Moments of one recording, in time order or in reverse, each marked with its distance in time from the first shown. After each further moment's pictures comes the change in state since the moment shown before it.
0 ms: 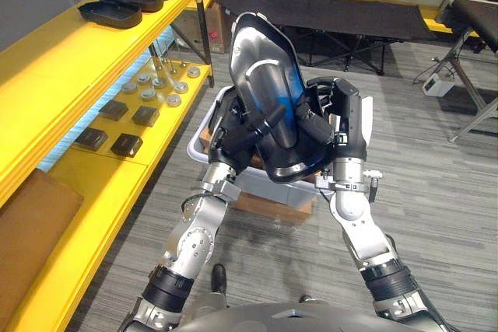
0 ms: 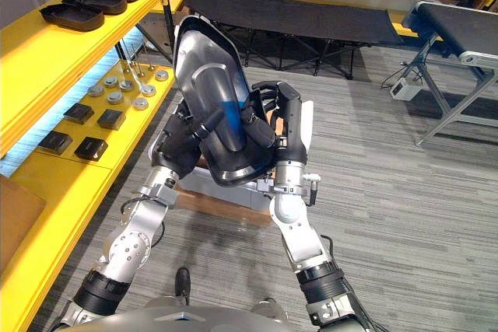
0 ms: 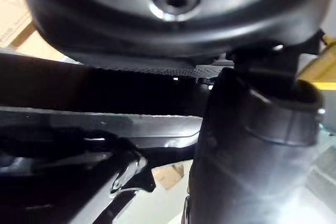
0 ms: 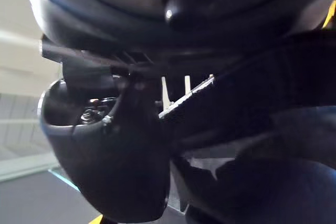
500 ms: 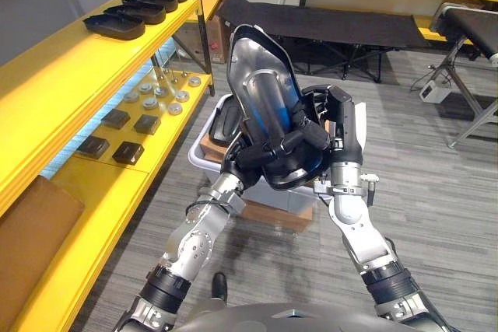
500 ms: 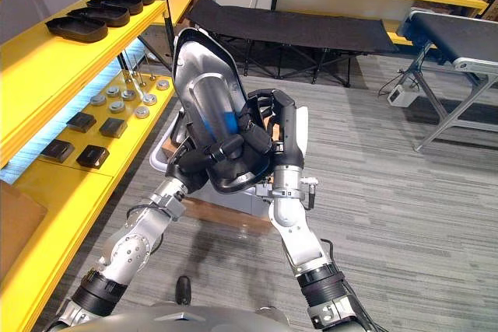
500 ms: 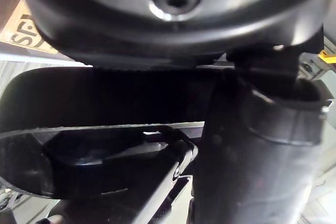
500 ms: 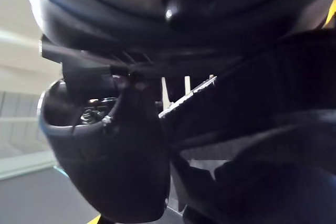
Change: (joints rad) left arm 0.001 0.042 -0.038 0.054 0.004 0.059 -0.050; right arm 0.006 -0.009 0.029 0.000 0.003 0.000 0.007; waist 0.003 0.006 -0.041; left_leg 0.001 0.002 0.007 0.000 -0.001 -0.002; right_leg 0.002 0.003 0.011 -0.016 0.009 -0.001
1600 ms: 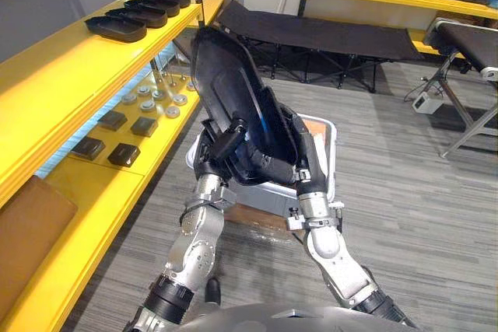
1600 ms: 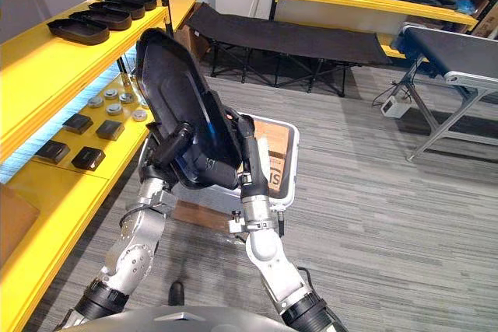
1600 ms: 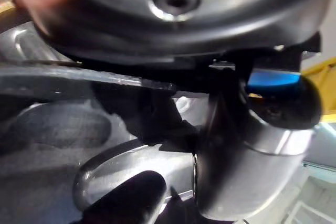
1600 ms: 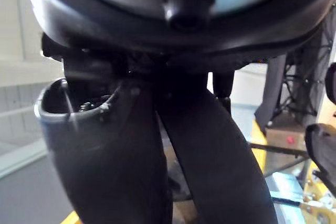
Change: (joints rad) left arm 0.056 -0.042 0.004 0.015 0.211 -0.305 0.389; right arm 0.148 0.050 0.230 -0.009 0.142 -0.092 0.089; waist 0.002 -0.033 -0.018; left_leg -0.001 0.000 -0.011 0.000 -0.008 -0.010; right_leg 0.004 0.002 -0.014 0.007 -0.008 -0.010
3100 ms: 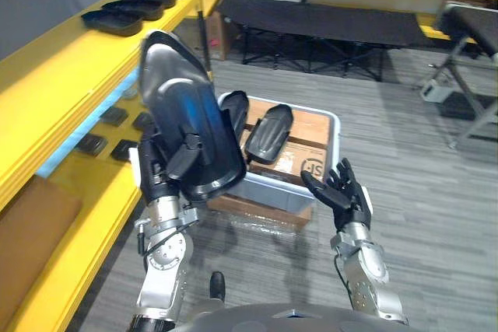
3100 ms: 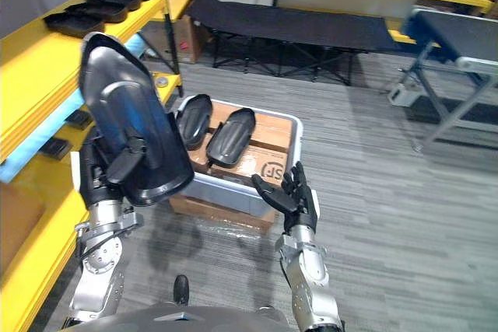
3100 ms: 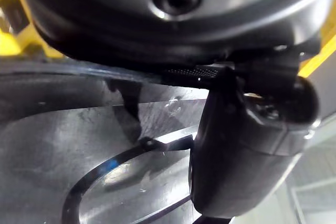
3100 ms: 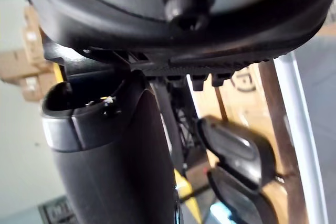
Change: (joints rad) left arm 0.289 -0.052 0.333 -0.186 0.621 -0.083 0.131; right arm 0.144 0.072 -0.405 0.181 0.495 0.174 0.328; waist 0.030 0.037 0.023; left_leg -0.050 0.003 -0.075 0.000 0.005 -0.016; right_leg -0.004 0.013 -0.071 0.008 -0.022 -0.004
